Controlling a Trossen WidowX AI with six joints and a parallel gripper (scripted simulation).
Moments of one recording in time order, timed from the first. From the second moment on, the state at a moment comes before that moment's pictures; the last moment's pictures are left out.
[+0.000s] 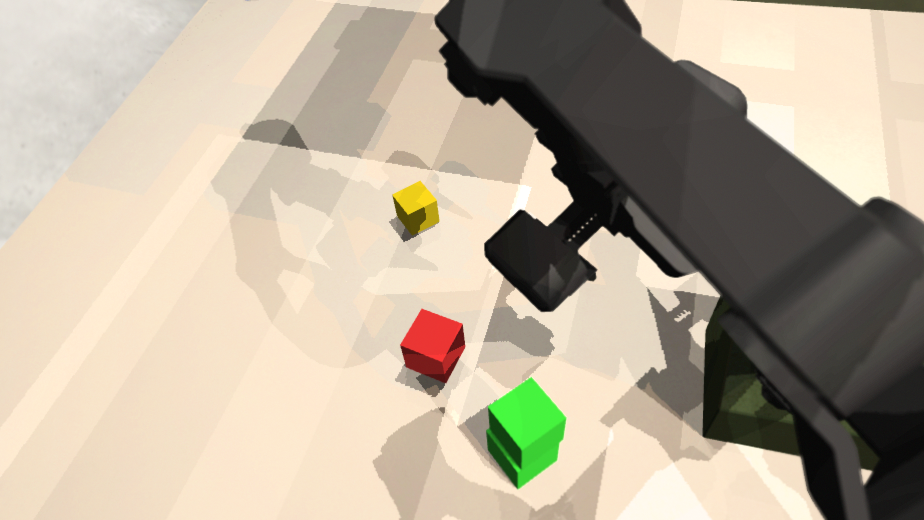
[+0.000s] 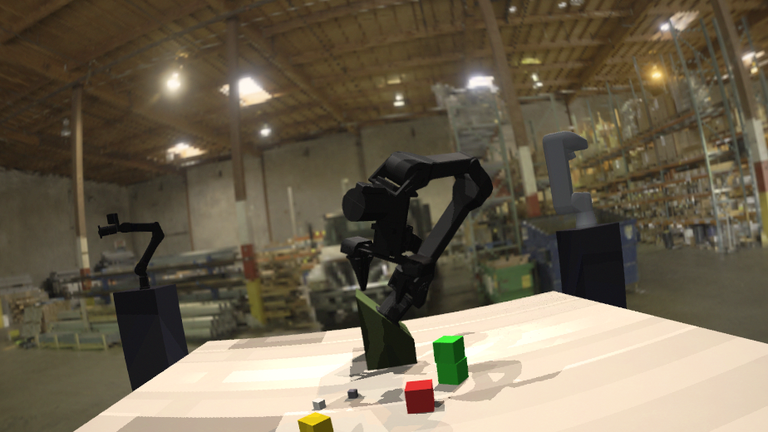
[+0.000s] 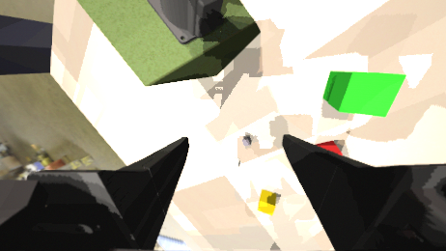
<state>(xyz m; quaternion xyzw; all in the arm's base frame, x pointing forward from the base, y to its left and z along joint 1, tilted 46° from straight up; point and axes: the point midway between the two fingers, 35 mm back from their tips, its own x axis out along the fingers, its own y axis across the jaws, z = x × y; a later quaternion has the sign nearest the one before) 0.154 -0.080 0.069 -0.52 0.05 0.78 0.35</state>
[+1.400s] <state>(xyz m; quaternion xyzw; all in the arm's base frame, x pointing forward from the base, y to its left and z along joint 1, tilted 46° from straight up) 0.242 -0.053 0.055 -0.64 -0.61 0.40 -0.23</state>
